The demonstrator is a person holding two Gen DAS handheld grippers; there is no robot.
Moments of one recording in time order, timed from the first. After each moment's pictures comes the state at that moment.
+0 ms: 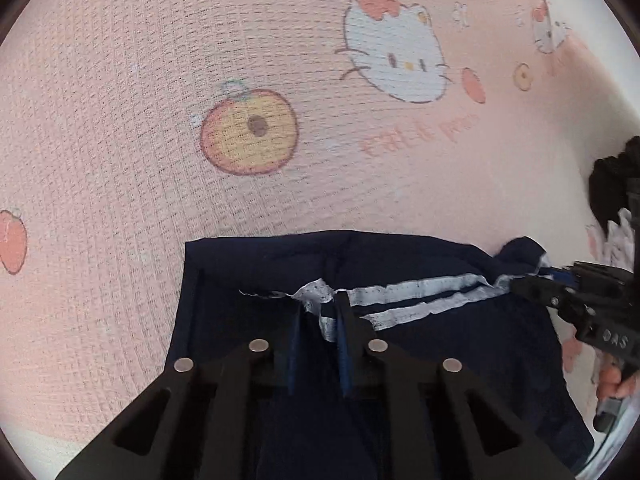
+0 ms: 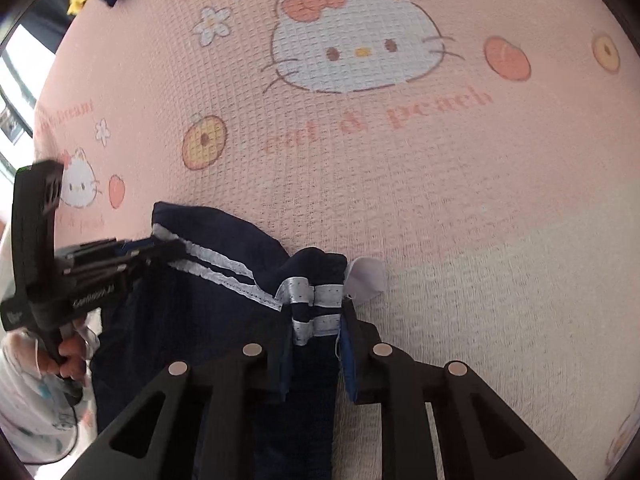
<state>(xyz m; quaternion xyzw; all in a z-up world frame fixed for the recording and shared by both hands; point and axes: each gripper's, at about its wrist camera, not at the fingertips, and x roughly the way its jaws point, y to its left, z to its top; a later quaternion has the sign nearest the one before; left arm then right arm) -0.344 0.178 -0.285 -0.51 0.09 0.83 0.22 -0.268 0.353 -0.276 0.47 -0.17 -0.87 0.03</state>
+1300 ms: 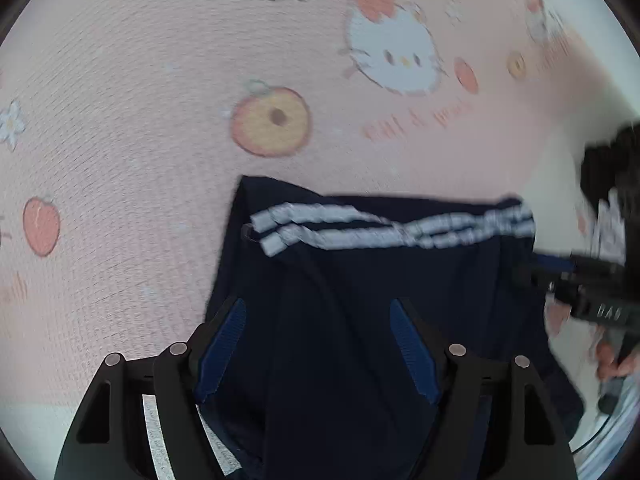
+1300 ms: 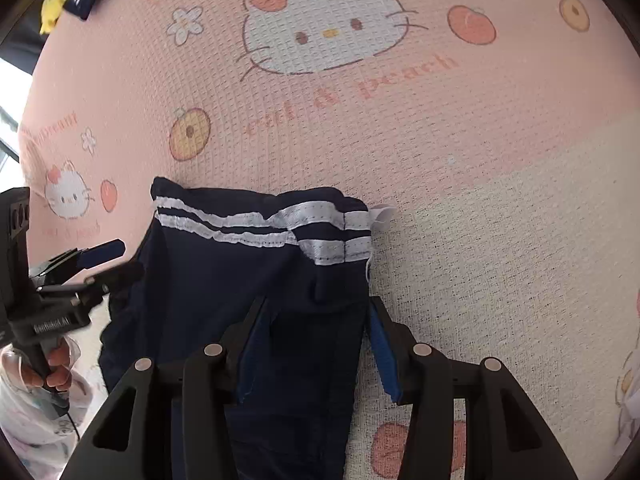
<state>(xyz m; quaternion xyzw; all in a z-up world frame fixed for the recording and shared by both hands) -0.303 0.169 -0.260 -0.53 0.12 0.81 0.21 -0.245 0.353 -0.274 0.50 -0.22 -0.84 0.00</state>
